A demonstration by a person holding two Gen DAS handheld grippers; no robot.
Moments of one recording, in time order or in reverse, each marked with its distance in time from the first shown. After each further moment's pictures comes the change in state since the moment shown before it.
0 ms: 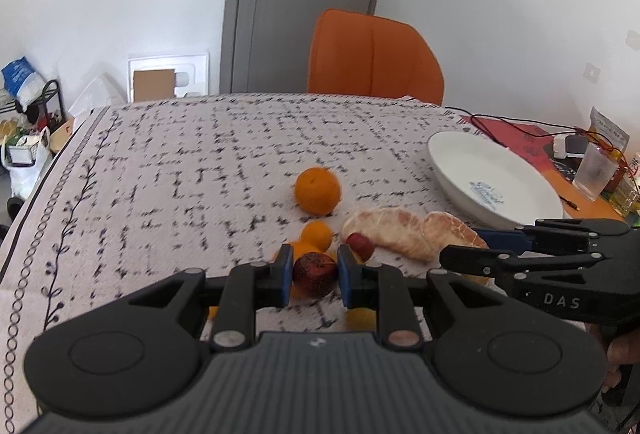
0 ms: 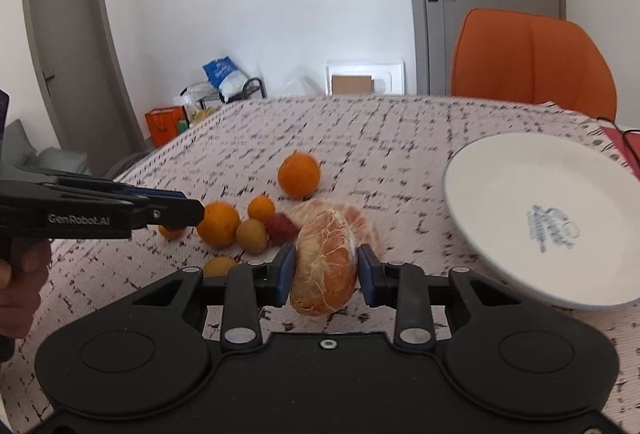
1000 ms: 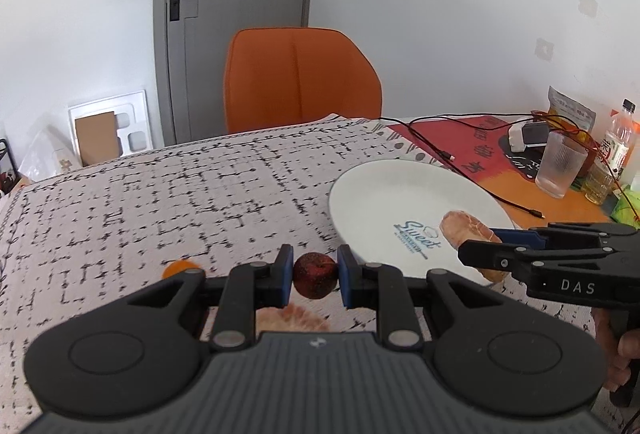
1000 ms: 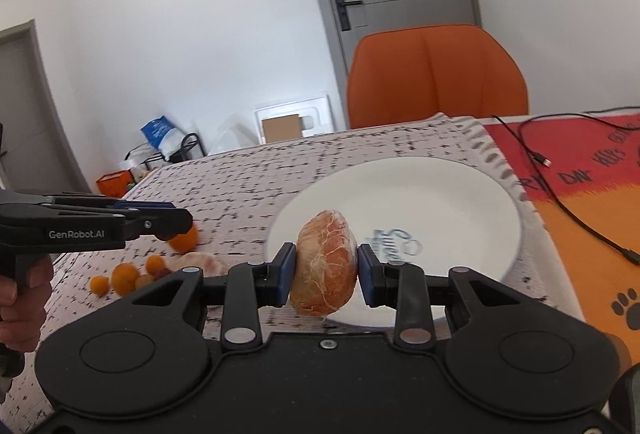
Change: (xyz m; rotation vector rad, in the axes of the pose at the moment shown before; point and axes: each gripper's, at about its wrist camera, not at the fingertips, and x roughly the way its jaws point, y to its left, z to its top) left arm 0.053 -0.092 0.051 0.152 -0.024 -0.098; right arm -0.042 -0.102 0.000 0.183 -0.109 -0.136
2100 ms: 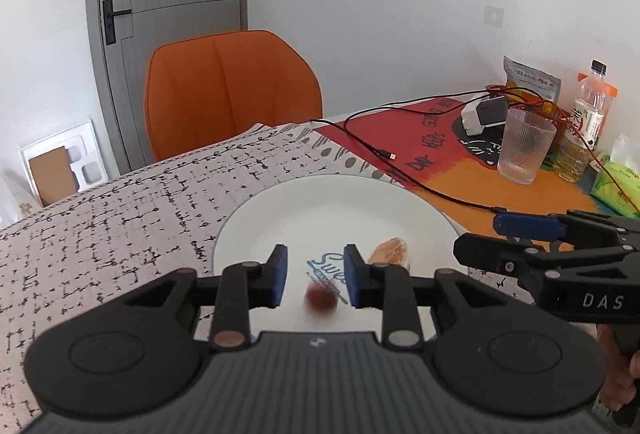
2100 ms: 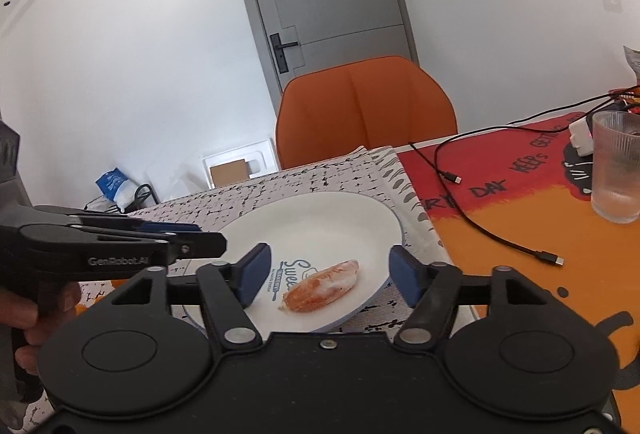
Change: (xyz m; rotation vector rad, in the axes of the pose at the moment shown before) left arm 0.047 -0.075 0.024 0.130 0.003 -0.079; right arm -0.033 -0.053 -0.005 0.097 -0.138 -0.130
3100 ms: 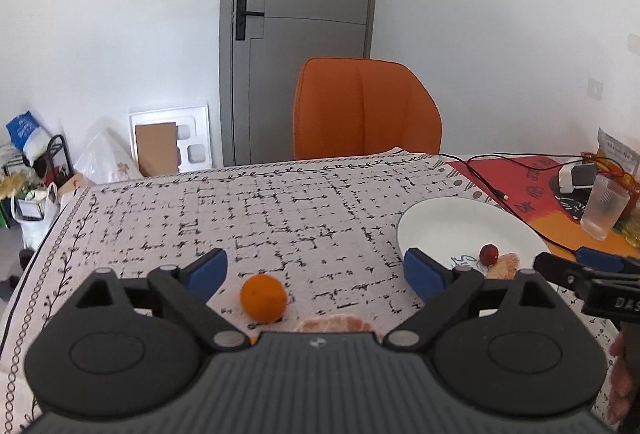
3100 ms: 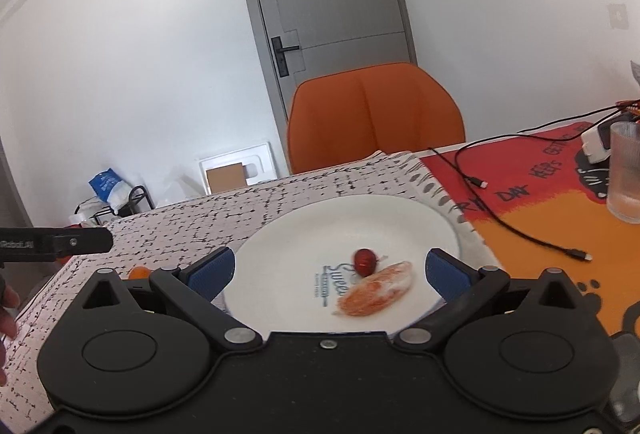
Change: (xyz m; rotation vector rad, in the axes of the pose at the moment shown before) left arm -0.089 0.091 -0.034 -0.222 -0.080 0.258; right arm 0.009 0.055 -0.005 -0.019 -0.017 -0.036
